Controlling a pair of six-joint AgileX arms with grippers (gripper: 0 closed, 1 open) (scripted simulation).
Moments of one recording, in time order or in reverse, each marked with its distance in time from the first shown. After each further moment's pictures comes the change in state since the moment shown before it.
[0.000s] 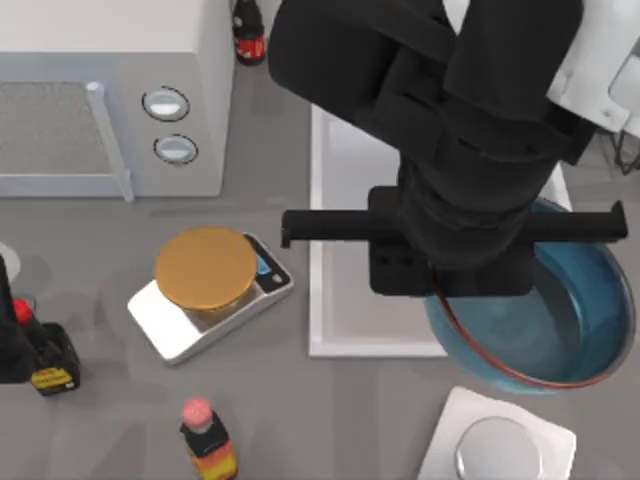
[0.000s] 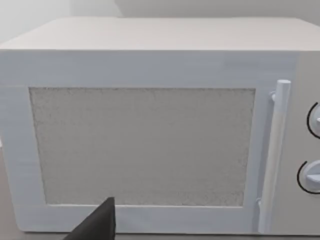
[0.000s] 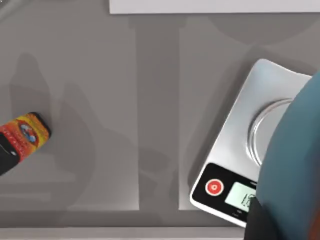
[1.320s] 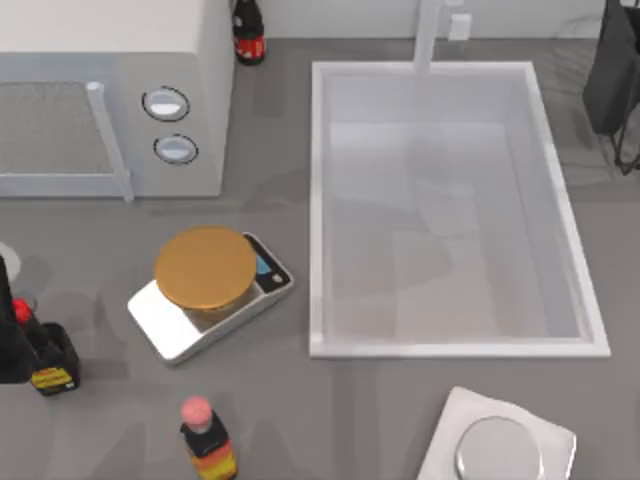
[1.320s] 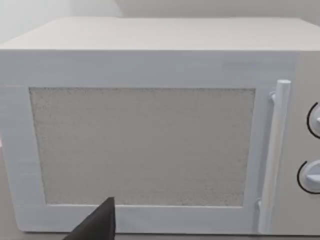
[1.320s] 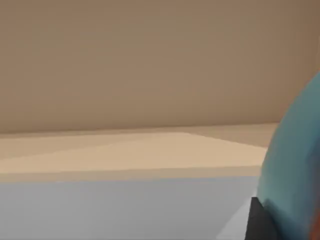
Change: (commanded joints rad) left arm 0.000 0.000 0.000 0.000 0.000 0.000; right arm -1.340 -0.447 -0.535 1.503 -0.552 -0.934
